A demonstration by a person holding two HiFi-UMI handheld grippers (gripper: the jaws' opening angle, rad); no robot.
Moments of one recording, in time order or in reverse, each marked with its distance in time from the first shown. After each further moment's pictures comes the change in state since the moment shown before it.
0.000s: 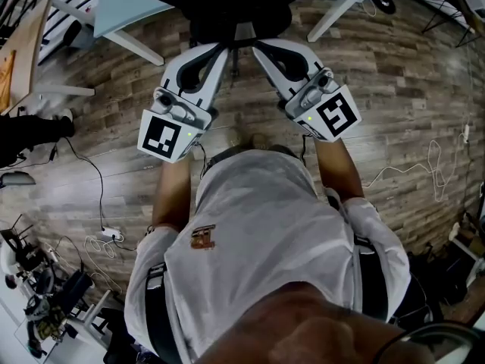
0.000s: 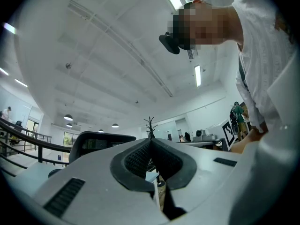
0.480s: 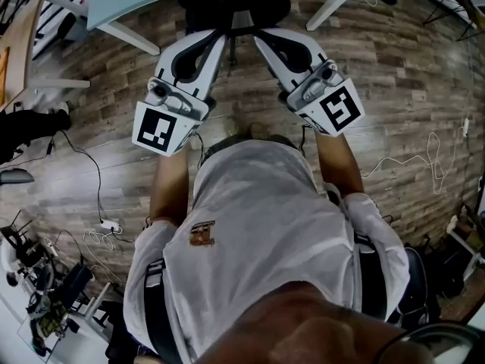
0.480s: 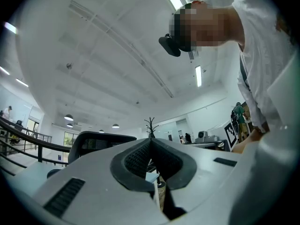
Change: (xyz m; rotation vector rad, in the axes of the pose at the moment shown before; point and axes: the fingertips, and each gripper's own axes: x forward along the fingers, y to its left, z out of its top) left arm 0.006 0.001 -0.006 -0.005 -0.004 0.007; right arm -0.007 -0.007 -0.007 0.003 0.002 -0.018
